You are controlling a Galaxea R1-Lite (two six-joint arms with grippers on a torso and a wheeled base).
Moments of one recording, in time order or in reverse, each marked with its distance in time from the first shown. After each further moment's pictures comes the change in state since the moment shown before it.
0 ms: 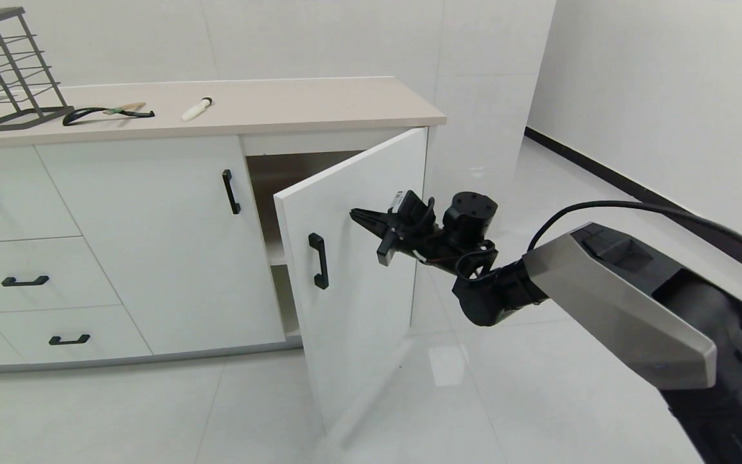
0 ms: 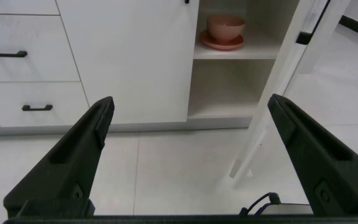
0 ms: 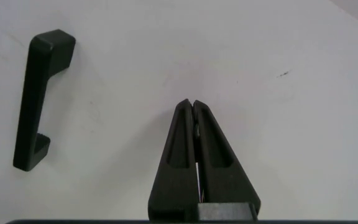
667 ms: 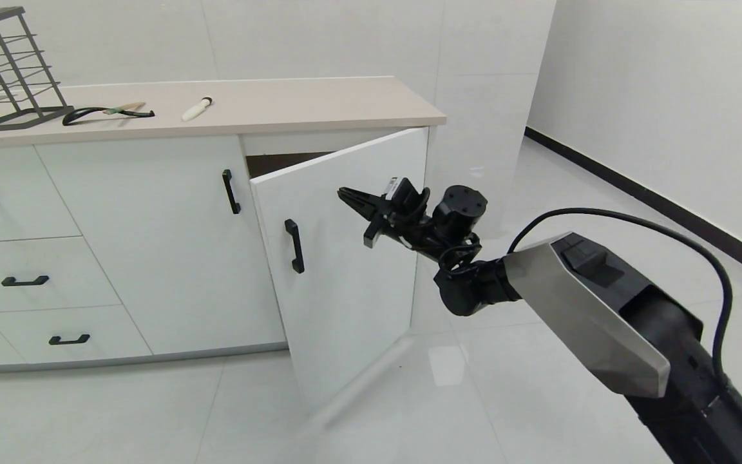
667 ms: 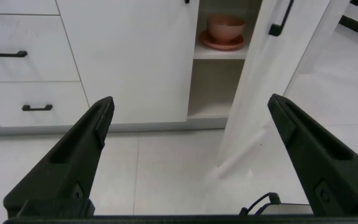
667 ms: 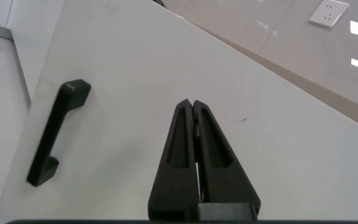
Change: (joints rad) left arm 0.000 0.000 0.000 0.000 0.000 0.000; right arm 0.018 0.098 -0.232 -0.057 0.004 0.067
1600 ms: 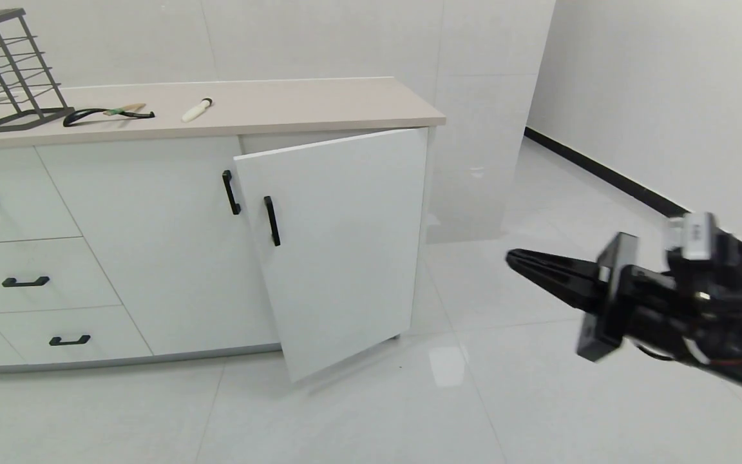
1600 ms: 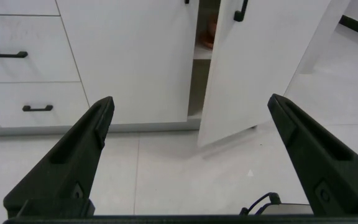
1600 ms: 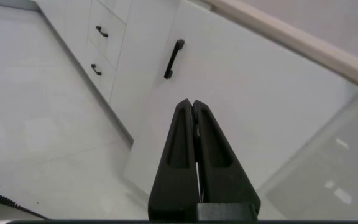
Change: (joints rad) left arm 0.000 0.000 0.000 0.000 0.000 0.002; right arm -0.145 -1.059 1.487 -0.142 0.019 0.018
